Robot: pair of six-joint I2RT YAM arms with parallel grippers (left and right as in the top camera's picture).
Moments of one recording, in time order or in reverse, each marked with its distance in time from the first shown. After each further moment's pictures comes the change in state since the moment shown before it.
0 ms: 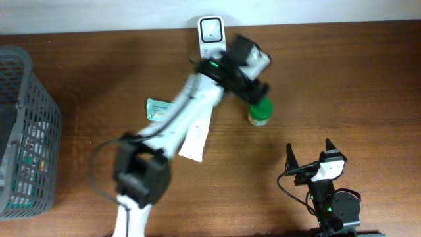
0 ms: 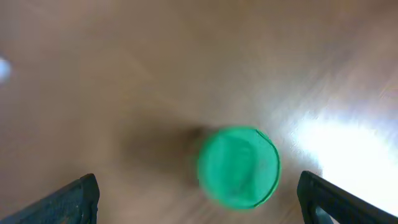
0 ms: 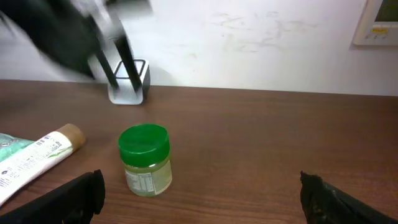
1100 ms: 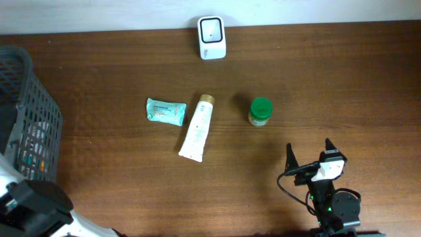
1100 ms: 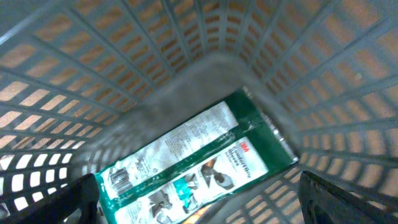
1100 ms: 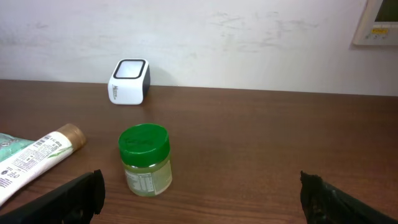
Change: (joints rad) left arm 1.275 -0.240 0.073 -0.372 -0.460 -0.237; right arm 0.000 0.000 0.000 0.000 0.000 0.000
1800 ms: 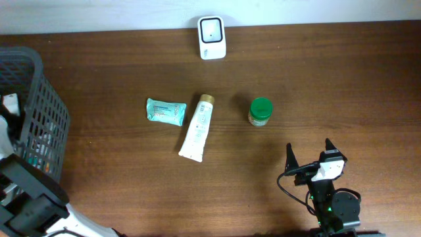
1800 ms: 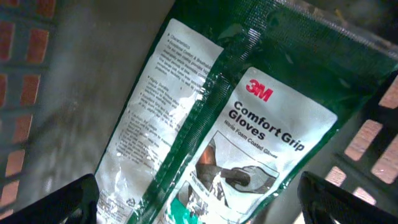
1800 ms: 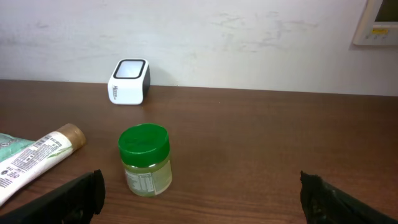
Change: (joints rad) left arm 0.010 0.057 -0.472 0.278 0.137 0.541; right arm 0.000 0.000 0.000 0.000 0.000 0.000
